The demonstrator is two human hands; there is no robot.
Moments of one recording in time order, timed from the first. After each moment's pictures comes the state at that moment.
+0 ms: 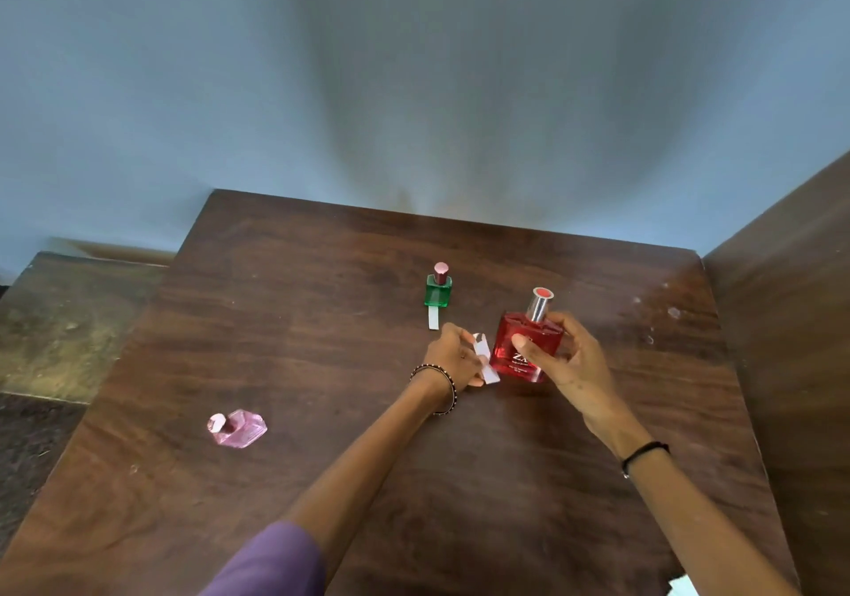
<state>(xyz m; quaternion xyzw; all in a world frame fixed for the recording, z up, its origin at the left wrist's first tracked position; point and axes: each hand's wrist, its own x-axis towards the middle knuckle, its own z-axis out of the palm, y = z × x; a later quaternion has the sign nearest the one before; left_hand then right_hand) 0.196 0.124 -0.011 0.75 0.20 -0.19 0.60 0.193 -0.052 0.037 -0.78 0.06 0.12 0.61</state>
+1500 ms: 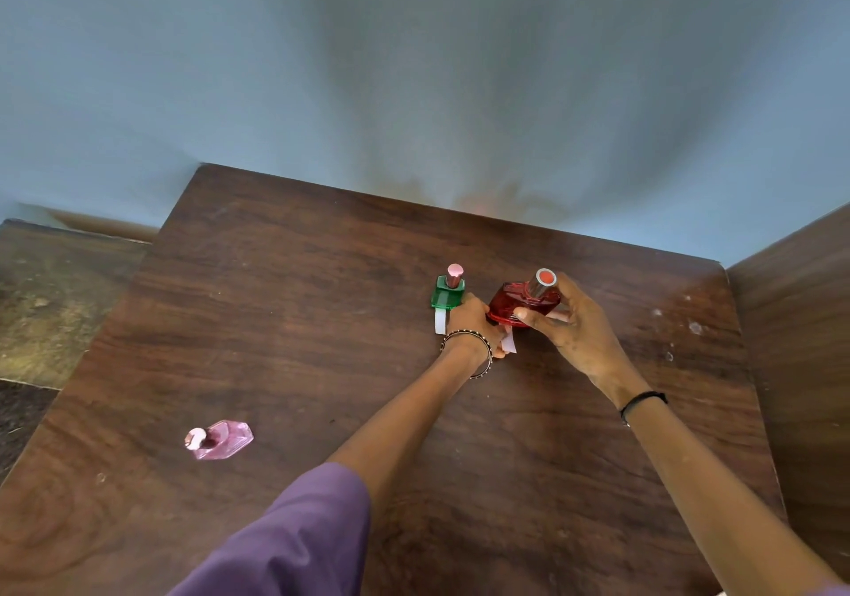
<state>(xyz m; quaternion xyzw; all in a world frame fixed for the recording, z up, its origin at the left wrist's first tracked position) 0.268 0.107 -0.032 0.76 0.22 -0.20 0.58 0.266 -0.039 0.029 -0.88 -0.02 0.15 0.45</state>
